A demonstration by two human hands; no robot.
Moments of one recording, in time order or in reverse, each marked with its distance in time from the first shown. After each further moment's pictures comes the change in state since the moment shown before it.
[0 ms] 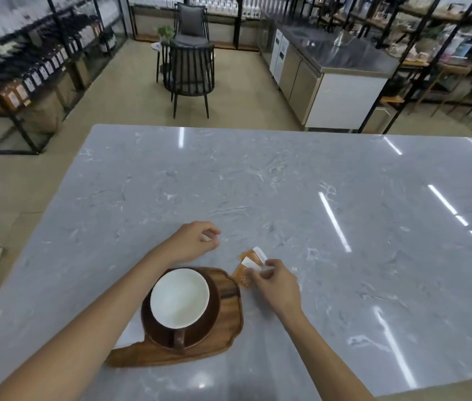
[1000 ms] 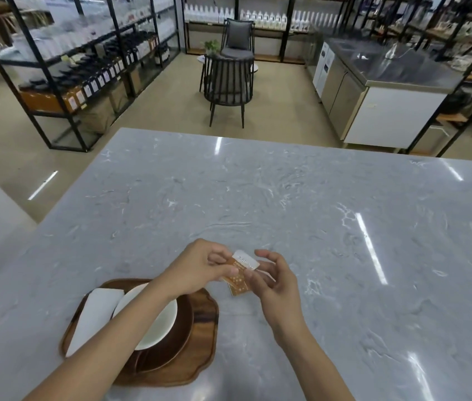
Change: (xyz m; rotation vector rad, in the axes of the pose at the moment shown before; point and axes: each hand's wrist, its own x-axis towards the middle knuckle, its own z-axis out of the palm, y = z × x) left_hand -0.004 0.067 0.053 -0.415 0.126 -0.036; right_hand 0.024 -0.017 -0.052 0.867 -0.272 -0.236
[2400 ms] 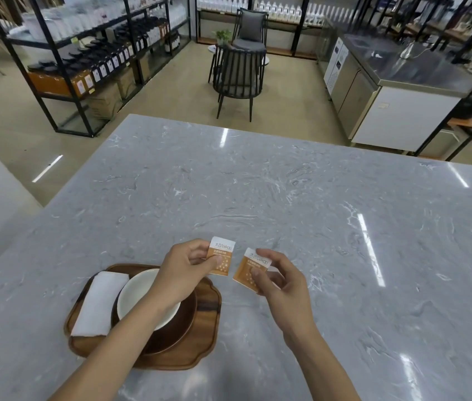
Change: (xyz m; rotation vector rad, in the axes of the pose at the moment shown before) left_hand -0.041 -0.015 0.004 -0.132 0.354 -0.084; right_hand -0.013 -0.004 -0.007 -0.214 -0.048 -0.036
